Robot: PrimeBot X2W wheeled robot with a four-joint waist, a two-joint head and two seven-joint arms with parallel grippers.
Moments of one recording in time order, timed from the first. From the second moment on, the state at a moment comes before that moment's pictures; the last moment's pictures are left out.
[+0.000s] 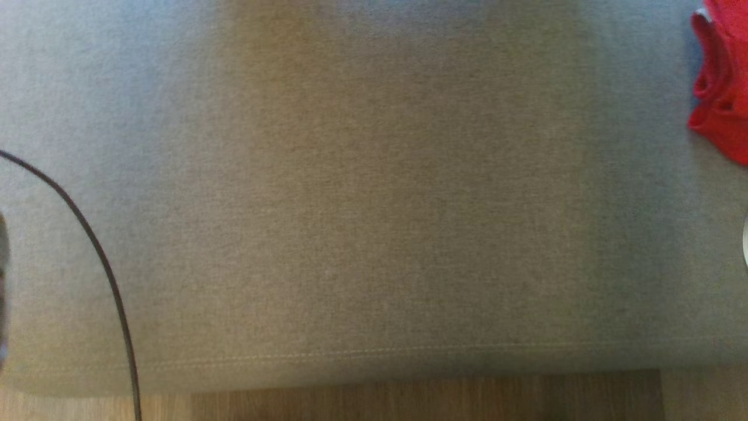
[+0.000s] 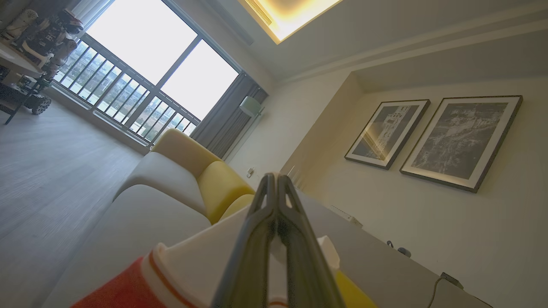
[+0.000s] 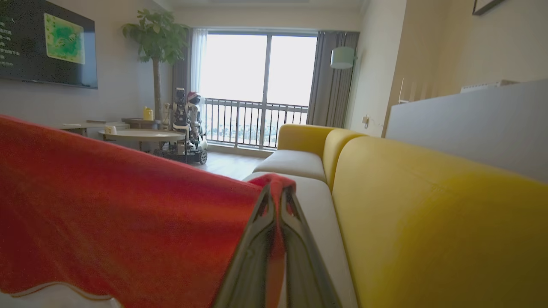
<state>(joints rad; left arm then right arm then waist) -1.50 0.27 -0.28 0.67 -1.14 -0.12 -0.15 -1.46 -0.16 -0.06 0.89 0.01 0.13 -0.24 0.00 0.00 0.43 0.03</state>
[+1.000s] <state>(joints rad) -0.03 0.55 -0.58 0.06 -1.38 -0.01 -0.19 -0.56 -0.22 0.08 0.95 0.21 0.13 -0.25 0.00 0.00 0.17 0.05</state>
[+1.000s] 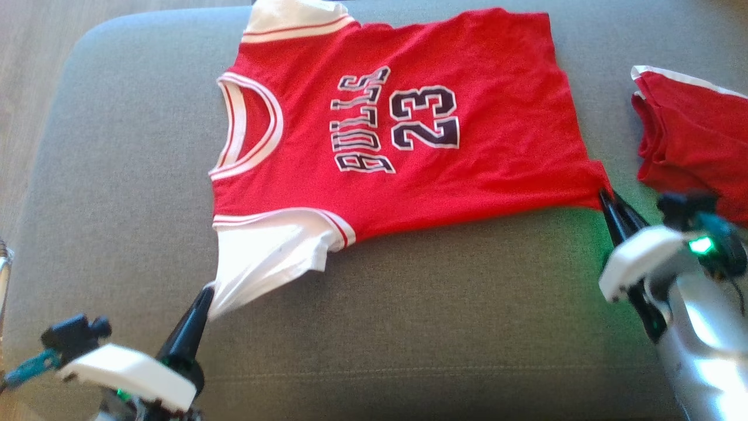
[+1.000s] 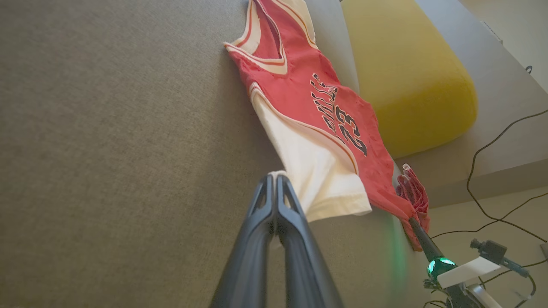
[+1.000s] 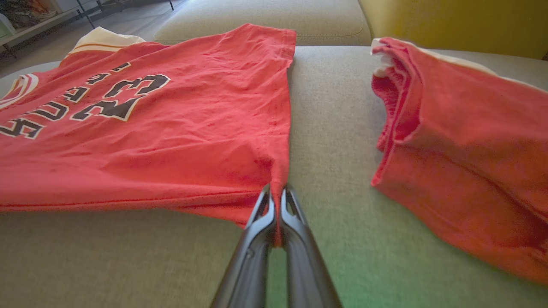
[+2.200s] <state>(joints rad) -0.47 0.42 -0.56 0.29 -1.34 -0.02 -0.12 -0.50 -0.14 -0.11 0.50 -0.07 0.13 -0.03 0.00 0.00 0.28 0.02</state>
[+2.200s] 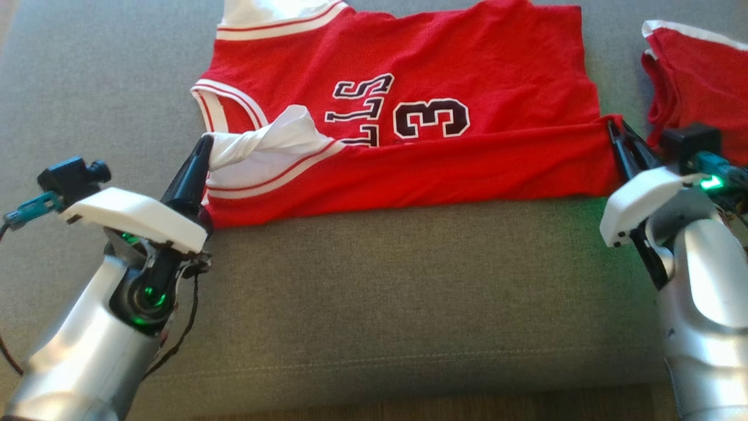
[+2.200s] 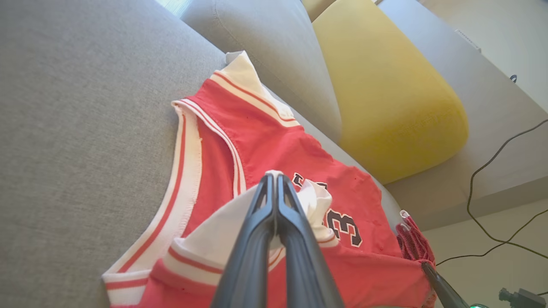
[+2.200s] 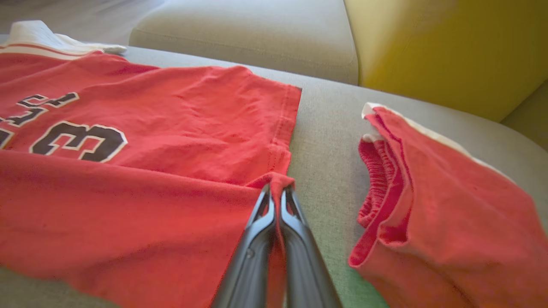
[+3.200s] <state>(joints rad) -0.24 0.38 -0.60 0.34 -0.96 0.08 -0.25 -0.37 -0.06 -0.11 0.39 0.00 0.13 -0.25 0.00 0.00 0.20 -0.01</state>
